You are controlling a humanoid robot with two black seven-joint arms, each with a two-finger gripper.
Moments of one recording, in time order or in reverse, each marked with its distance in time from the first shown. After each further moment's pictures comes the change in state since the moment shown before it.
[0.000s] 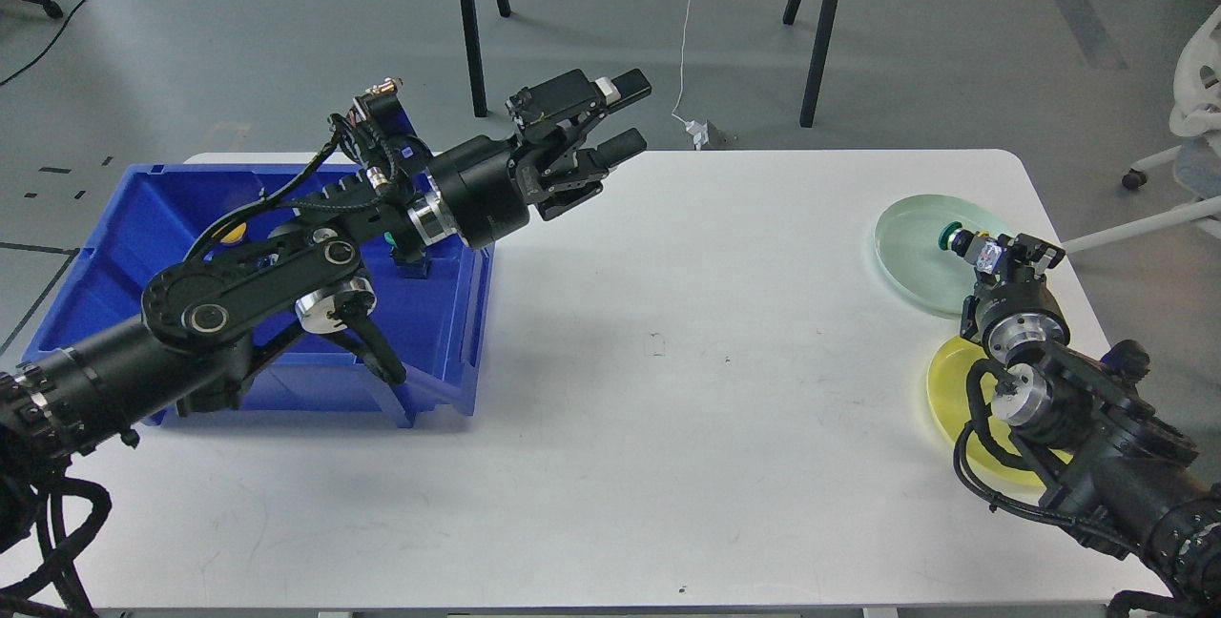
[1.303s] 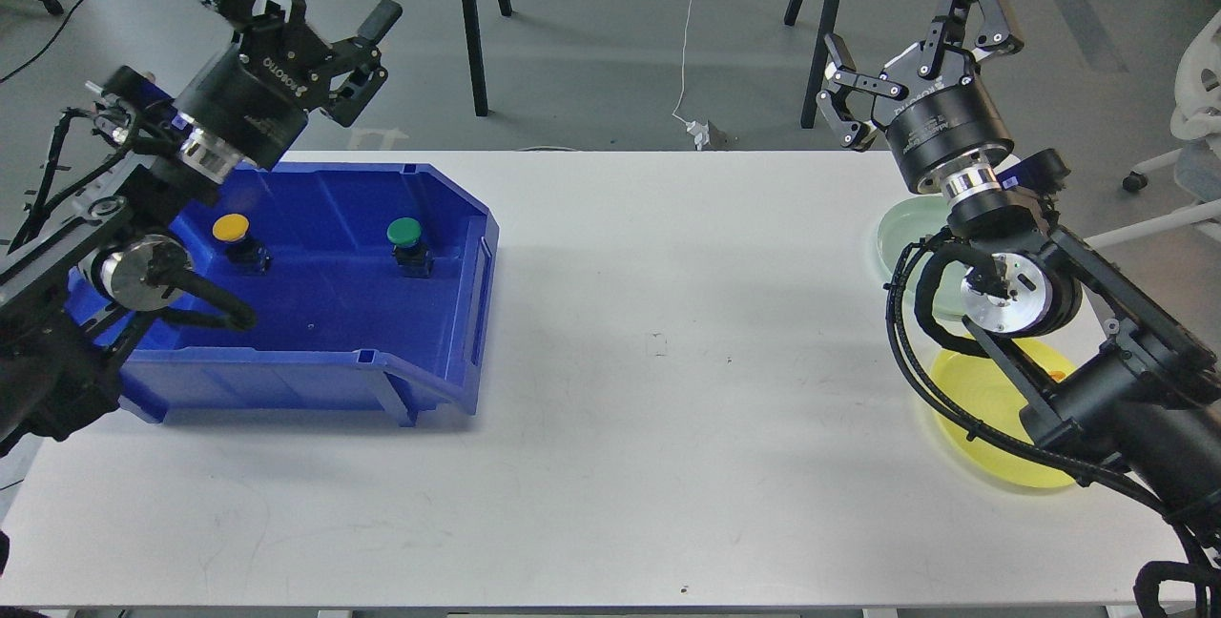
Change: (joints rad) left arm 0.216 0.199 -0.425 0.070 -0.256 -0.143 0.000; right arm 0.025 -0.078 0.146 0.741 0.001 0.236 0.058
